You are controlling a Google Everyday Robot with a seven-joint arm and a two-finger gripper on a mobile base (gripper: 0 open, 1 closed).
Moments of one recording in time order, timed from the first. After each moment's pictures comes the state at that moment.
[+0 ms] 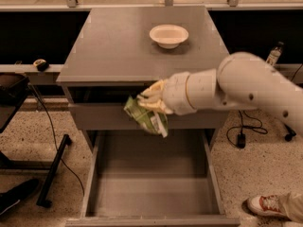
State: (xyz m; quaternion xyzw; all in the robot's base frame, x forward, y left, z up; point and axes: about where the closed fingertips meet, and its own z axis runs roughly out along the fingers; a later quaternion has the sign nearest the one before) arm 0.546 0.009 0.844 -0.62 0.60 0.14 0.47
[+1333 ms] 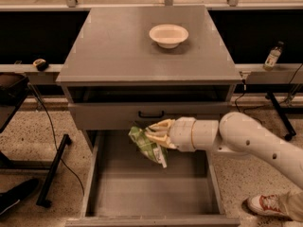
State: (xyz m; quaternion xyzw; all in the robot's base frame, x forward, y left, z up) arm 0.533 -0.009 0.712 -0.53 0.64 0.24 0.49
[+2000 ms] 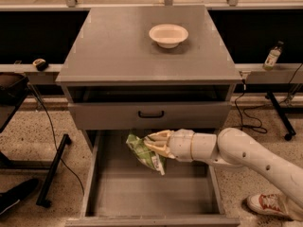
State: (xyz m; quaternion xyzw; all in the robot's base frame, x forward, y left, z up) arm 0.528 -0.006 0.664 -0.51 0.63 0.29 0.52
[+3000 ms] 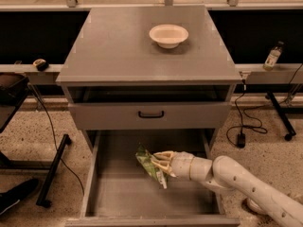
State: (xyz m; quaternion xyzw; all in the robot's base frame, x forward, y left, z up) arm 0.543 -0.029 0.532 -0.49 0.63 0.26 0.54
